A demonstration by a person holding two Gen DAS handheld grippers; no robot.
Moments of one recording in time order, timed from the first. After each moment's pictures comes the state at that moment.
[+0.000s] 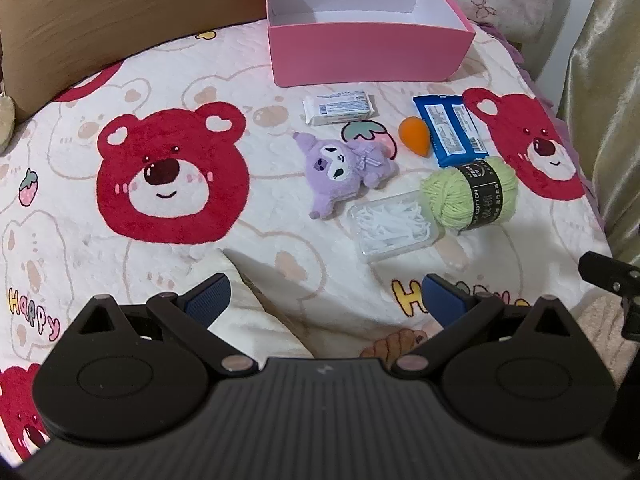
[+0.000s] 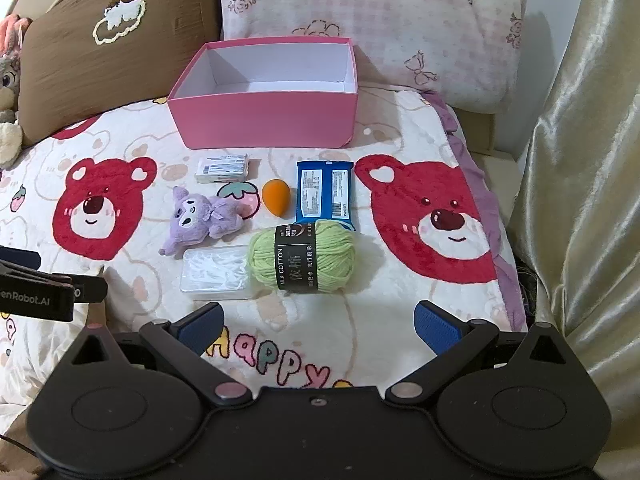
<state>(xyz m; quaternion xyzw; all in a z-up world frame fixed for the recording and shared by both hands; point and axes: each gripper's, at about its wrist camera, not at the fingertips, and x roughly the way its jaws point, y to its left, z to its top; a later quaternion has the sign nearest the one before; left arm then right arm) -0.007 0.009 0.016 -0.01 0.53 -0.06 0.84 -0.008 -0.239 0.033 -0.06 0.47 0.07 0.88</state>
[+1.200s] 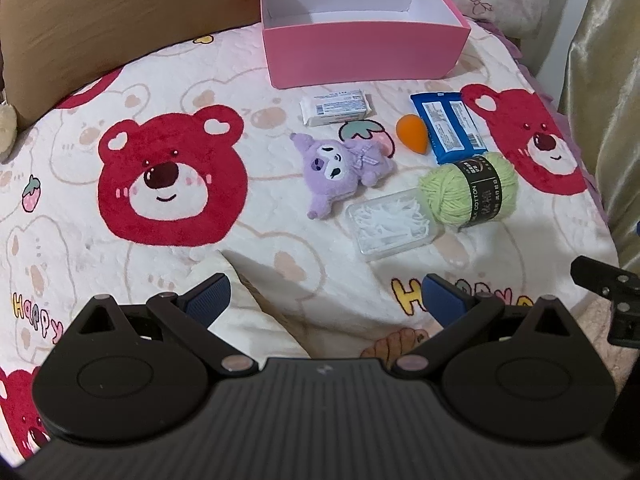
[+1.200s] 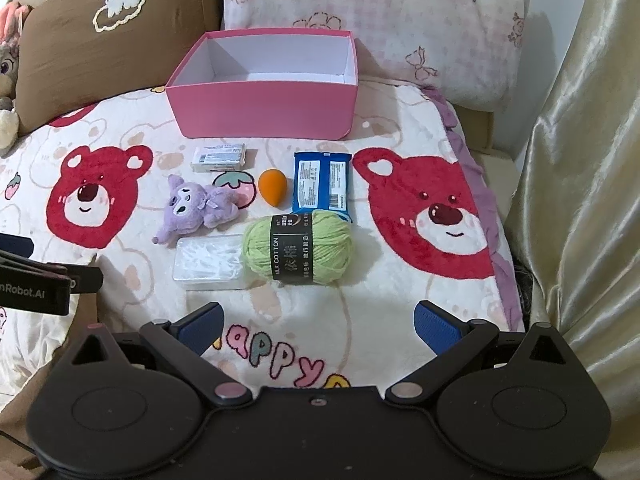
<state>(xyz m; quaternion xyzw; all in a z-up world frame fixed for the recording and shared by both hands) -0.012 -0.003 0.014 0.01 0.53 -0.05 0.85 -0.009 -0.236 0.024 -0.07 0.48 0.06 0.87</state>
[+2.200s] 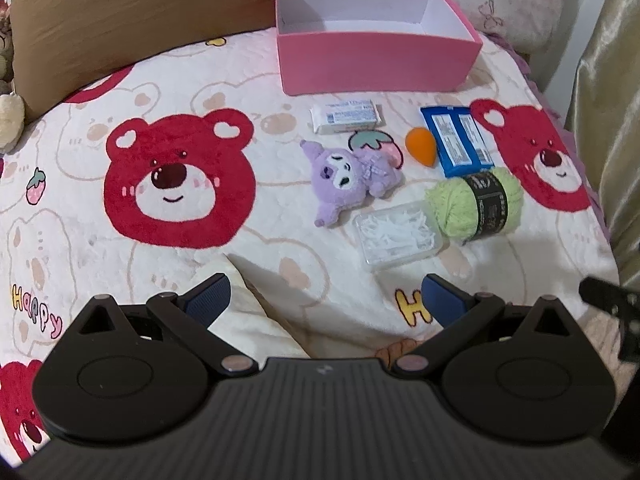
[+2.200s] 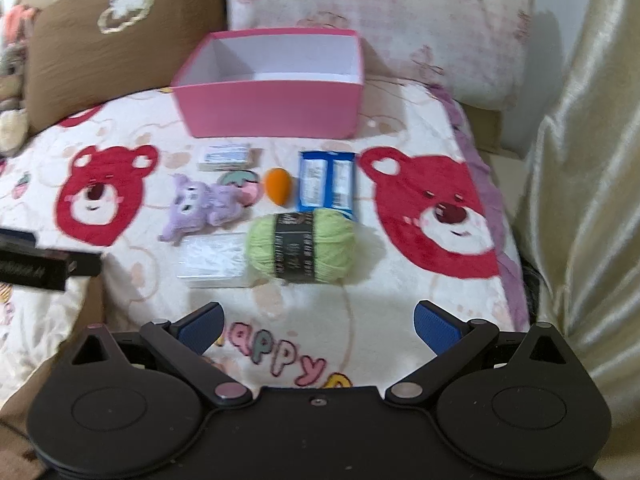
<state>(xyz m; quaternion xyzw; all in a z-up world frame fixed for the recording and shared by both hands) -0.008 0.009 0.018 -0.01 0.52 -0.03 0.86 -0.011 -0.244 0.026 -0.06 0.47 0.10 0.87</state>
